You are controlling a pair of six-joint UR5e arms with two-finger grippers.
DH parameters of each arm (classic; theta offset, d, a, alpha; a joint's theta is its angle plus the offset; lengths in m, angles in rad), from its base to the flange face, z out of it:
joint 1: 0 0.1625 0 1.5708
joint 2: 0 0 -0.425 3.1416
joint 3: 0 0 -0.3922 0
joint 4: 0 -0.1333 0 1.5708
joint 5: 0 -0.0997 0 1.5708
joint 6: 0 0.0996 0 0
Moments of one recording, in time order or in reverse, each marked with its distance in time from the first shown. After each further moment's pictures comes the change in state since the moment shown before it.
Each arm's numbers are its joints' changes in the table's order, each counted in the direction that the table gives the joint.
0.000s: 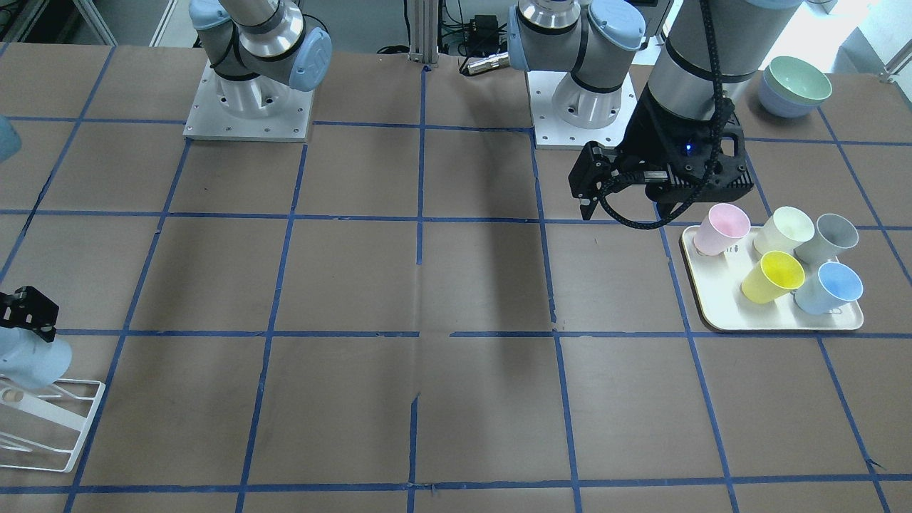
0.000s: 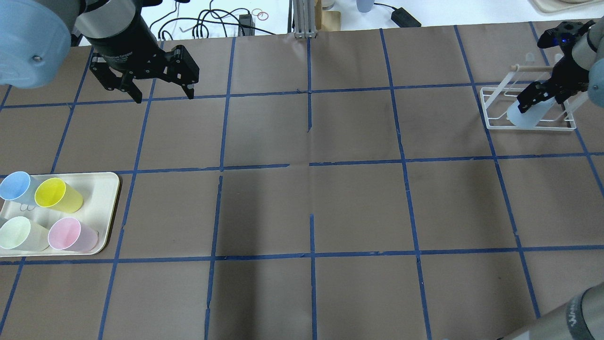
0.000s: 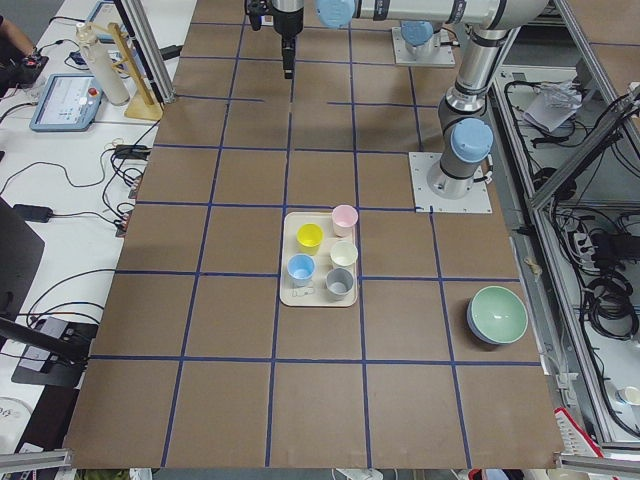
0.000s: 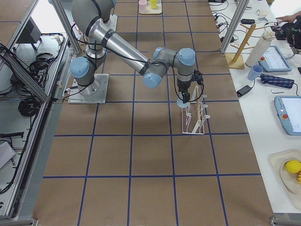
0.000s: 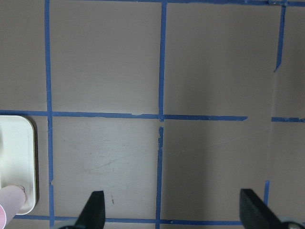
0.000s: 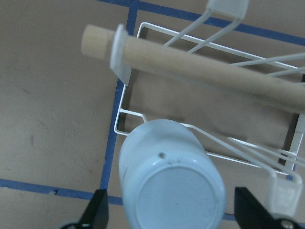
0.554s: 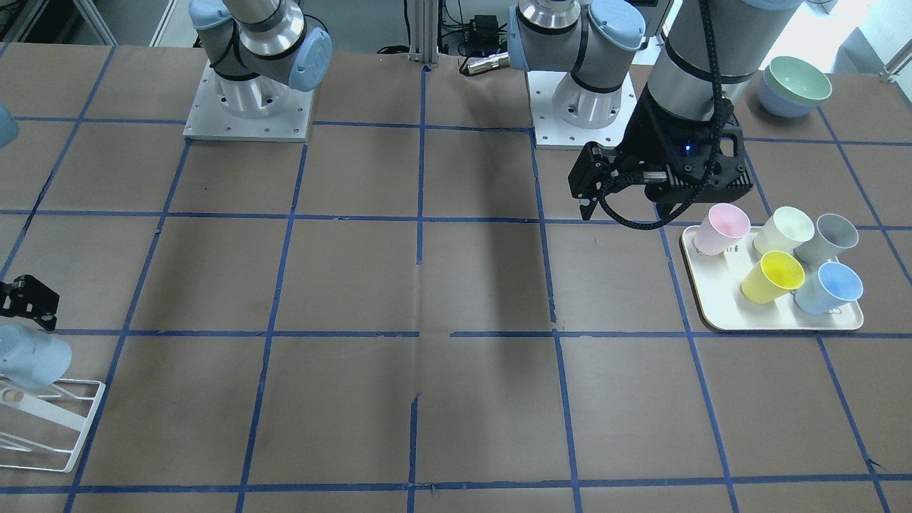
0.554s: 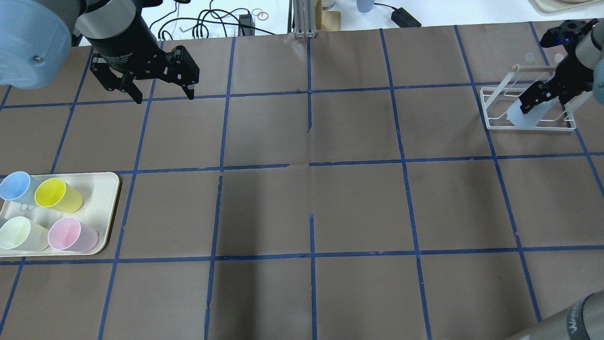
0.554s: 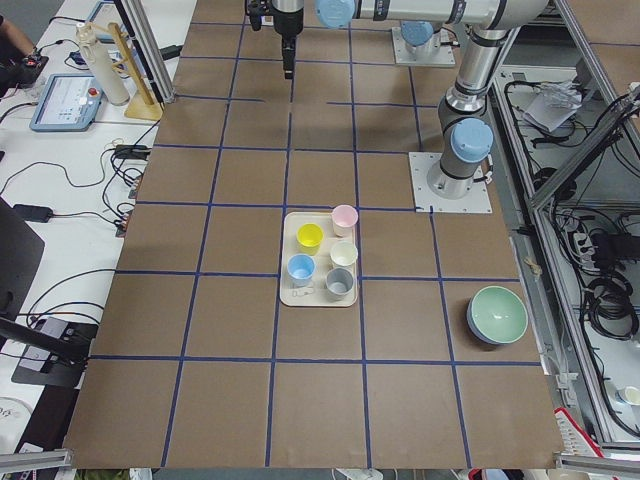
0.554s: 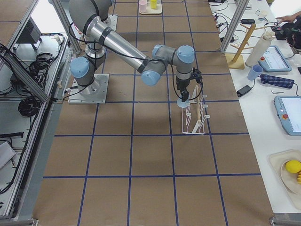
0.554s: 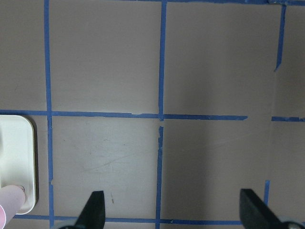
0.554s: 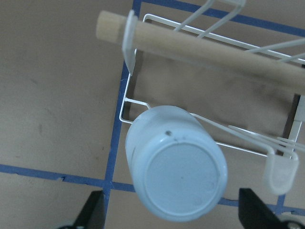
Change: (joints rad) left arm 0.000 0.000 0.001 0.000 0.000 0.000; right arm 0.000 -0.027 -0.005 -0.042 0.008 0.002
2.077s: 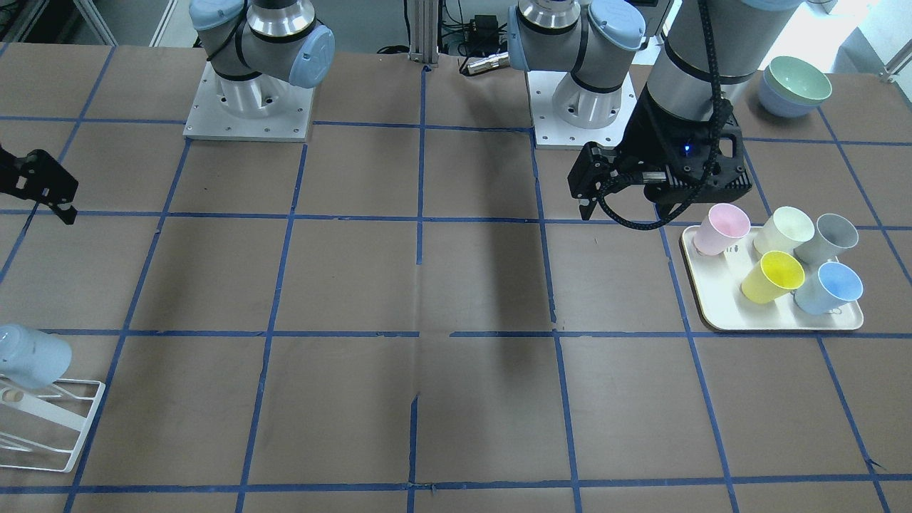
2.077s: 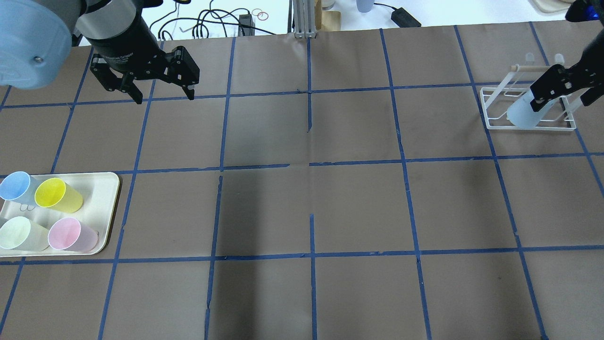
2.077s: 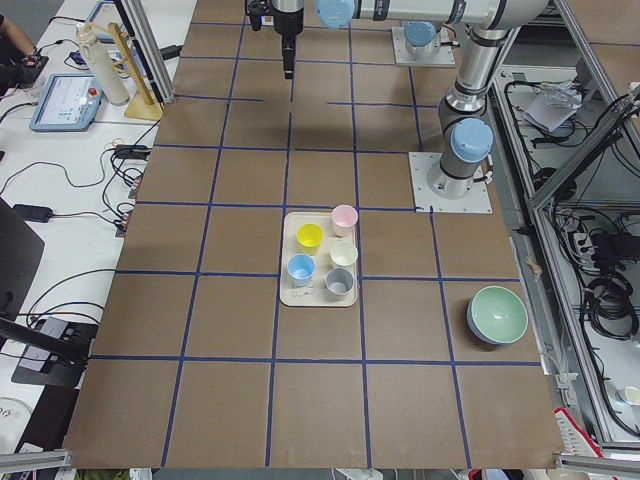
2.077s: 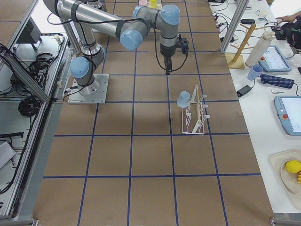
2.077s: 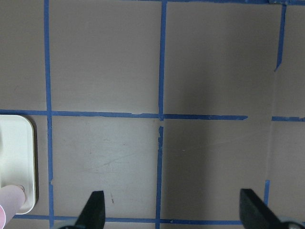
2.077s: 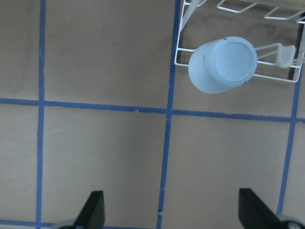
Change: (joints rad) left arm 0.000 0.000 0.002 0.000 0.000 0.000; right arm 0.031 -0.287 0.005 -0.333 -0.006 0.125
